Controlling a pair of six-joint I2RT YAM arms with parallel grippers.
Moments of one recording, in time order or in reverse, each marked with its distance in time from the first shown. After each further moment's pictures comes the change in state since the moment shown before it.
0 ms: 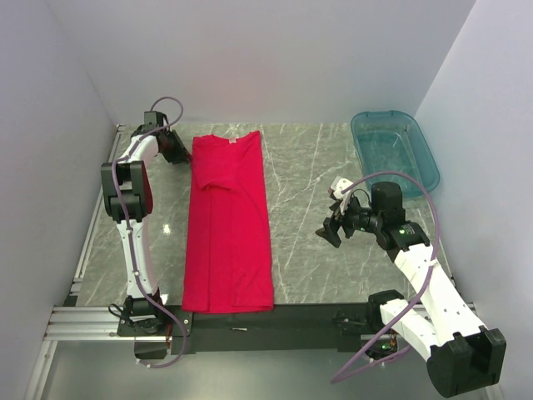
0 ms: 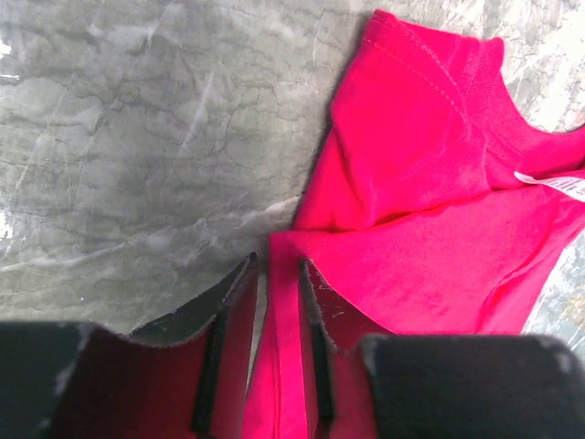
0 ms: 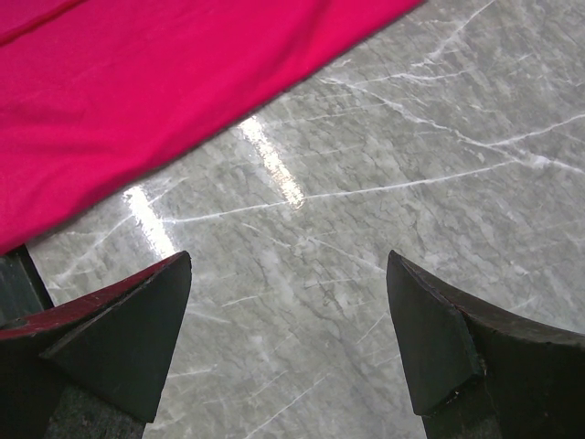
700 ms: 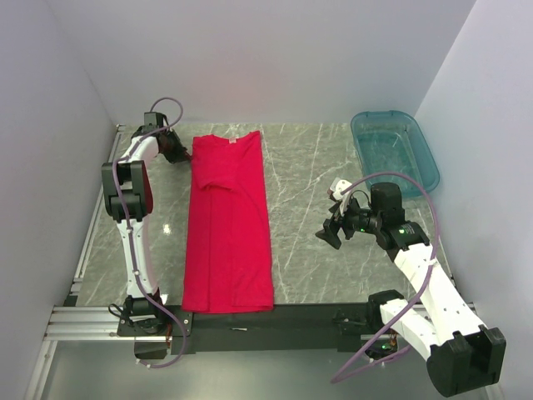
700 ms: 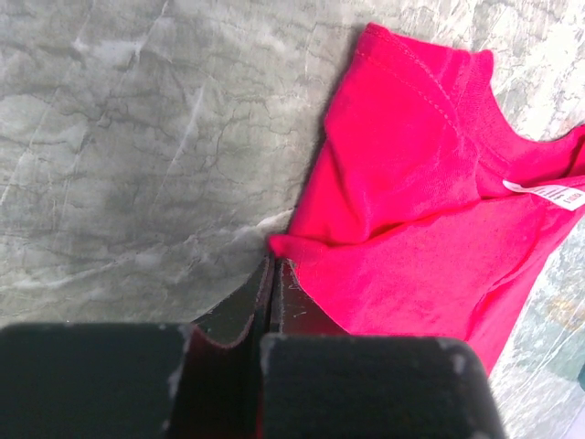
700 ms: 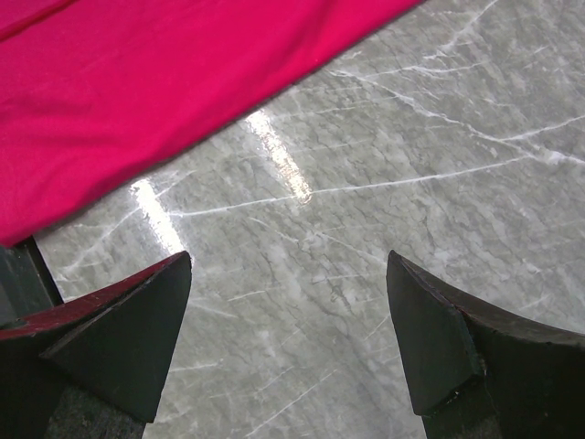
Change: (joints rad) left arm 0.004 0.015 0.000 0.035 0.028 -0.023; right arm 0.000 0.005 0.000 -0.024 -0.011 -0.011
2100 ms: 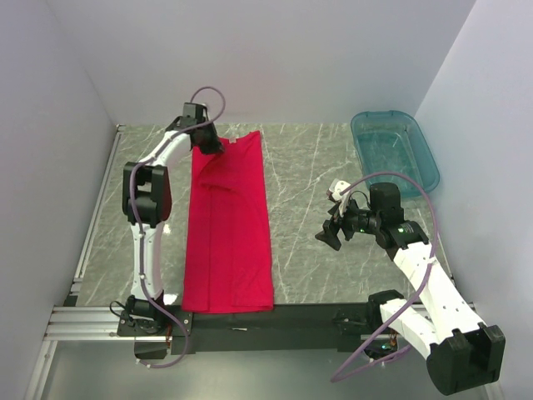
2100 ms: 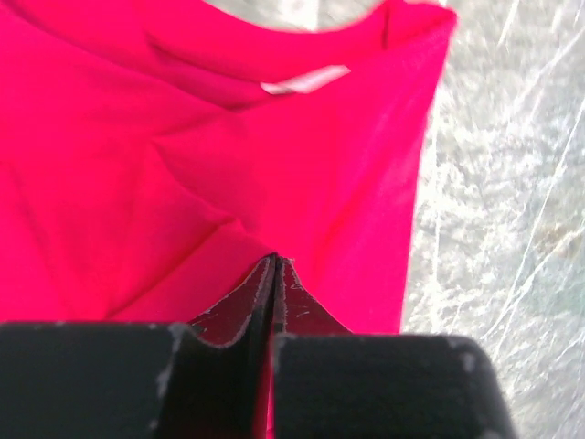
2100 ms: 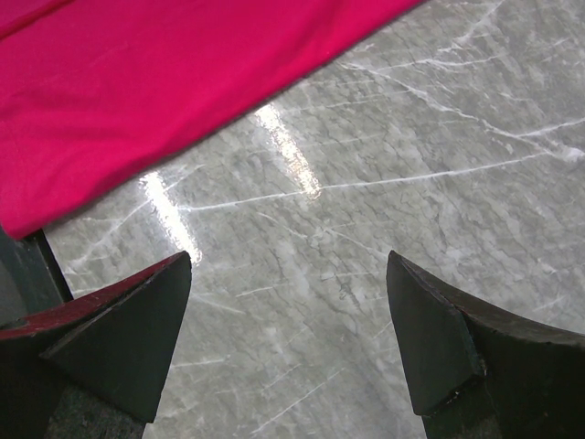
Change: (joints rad) left arm -0.224 -0.089 0.012 0.013 -0.068 0.024; right arm 0.000 0.013 0.000 -0.017 -0.014 -0.008
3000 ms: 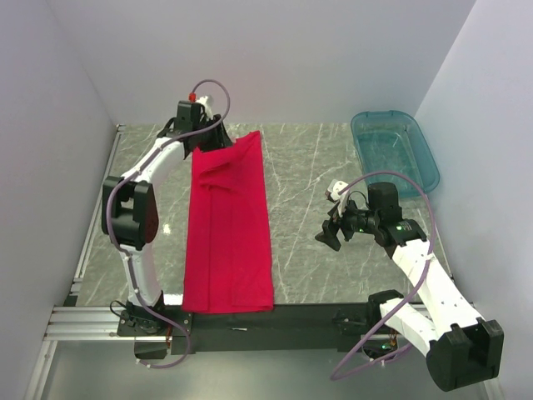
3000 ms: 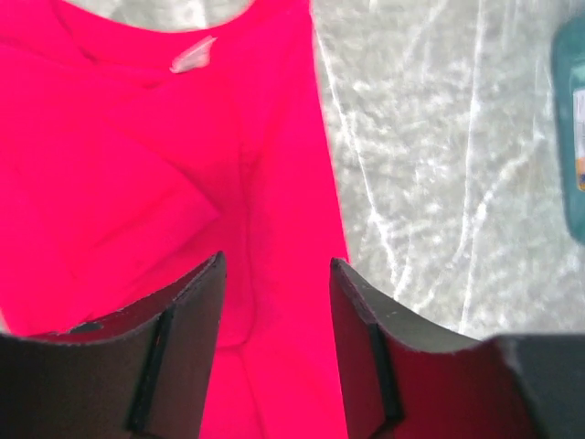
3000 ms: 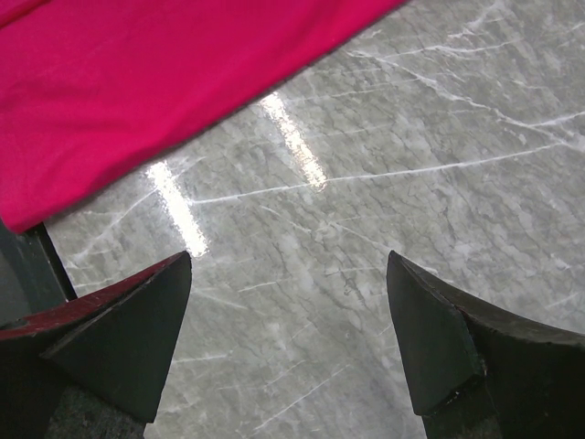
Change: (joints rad) left arm -0.071 -0.322 -0.285 0.115 0.021 0.126; right arm 0.000 0.026 0.000 -0.011 0.000 -0.008
